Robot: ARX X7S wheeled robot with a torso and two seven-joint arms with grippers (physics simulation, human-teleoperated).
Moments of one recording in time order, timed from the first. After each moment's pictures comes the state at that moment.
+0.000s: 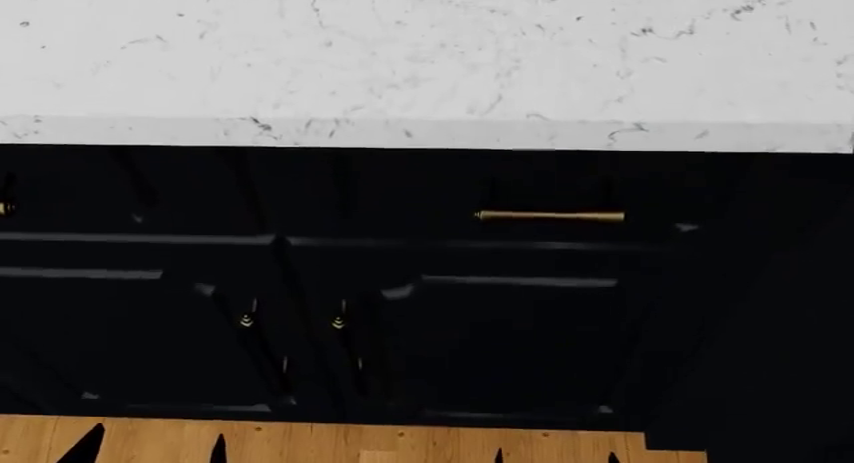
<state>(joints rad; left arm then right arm) 0.00 -0.19 0.24 0.01 -0.15 0.08 -0.19 0.00 0.19 -0.21 0.01 0.23 -0.07 0.18</state>
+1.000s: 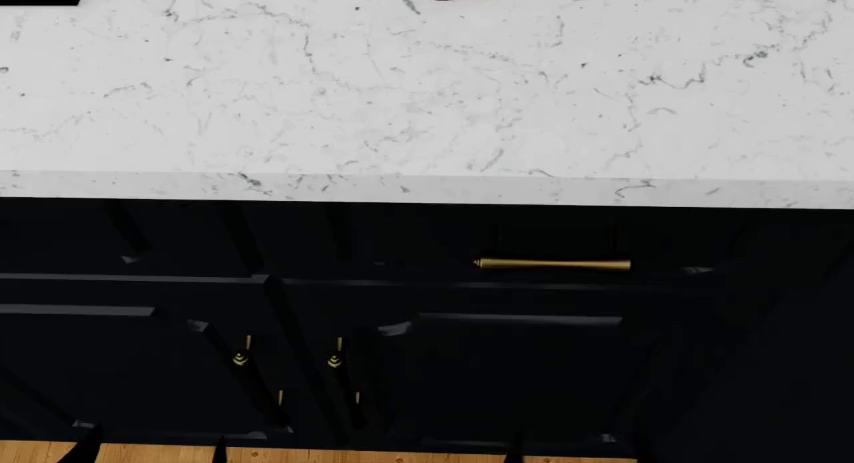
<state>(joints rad) -0.01 -0.21 0.27 0.01 -0.14 0.08 -0.22 0.05 0.25 -0.27 -0.05 0.08 0.07 0.30</state>
